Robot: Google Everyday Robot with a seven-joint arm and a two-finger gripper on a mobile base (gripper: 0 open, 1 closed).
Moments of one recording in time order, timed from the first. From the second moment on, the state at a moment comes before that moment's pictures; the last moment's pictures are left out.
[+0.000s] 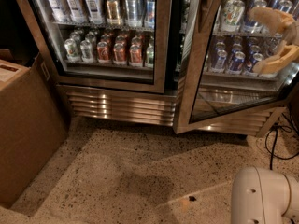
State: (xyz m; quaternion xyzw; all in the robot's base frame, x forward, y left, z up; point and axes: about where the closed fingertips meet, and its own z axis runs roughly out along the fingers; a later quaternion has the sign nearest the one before) arm 0.560 -0.249 1.001 -0.48 0.53 0.34 0.61
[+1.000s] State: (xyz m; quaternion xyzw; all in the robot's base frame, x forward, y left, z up) arm 0.447 -0.224 0.930 -0.51 0.51 0.36 0.60
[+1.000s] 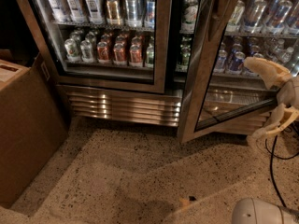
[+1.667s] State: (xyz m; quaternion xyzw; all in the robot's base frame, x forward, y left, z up) arm 0.431 -0.220 0.917 -0.50 0.50 0.37 0.61
